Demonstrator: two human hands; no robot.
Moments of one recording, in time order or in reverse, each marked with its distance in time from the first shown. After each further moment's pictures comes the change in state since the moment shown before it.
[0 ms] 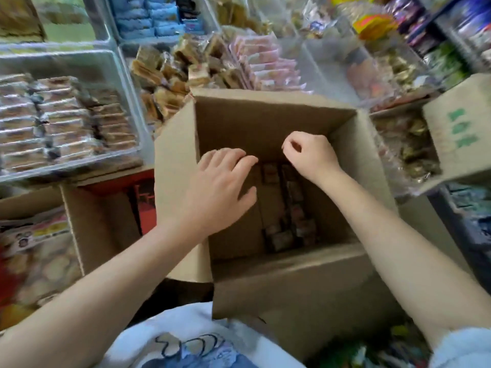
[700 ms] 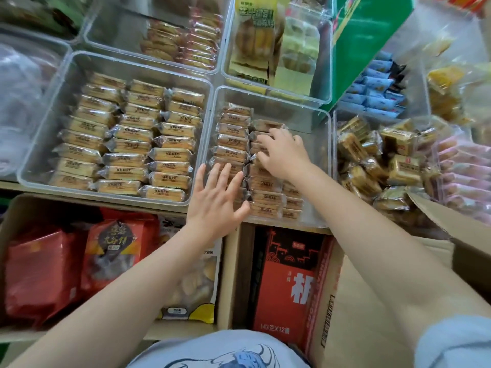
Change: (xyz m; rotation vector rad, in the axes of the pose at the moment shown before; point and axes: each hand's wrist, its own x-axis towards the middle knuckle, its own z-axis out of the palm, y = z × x) left_hand -0.089 -0.374 -0.028 0.266 -0.089 -0.623; right_hand 0.186 -0.404 0.264 -0.506 -0.411 -0.576
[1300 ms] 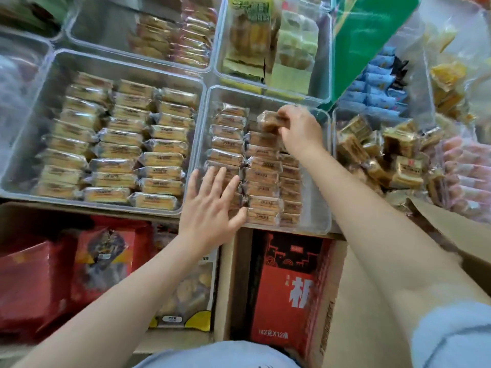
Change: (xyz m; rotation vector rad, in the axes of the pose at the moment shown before) left_hand 0.001 0.001 0.004 -0.022 0.061 0.004; right_hand 0.035 0.043 -0.014 0.371 0.312 0.194
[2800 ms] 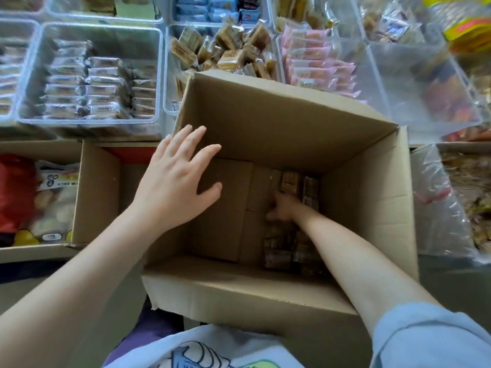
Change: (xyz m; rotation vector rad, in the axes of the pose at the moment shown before) left_hand -0.161 0.364 -0.052 -0.100 0.126 0.270; right_hand -0.388 0.403 -0.001 0.026 -0.734 0.298
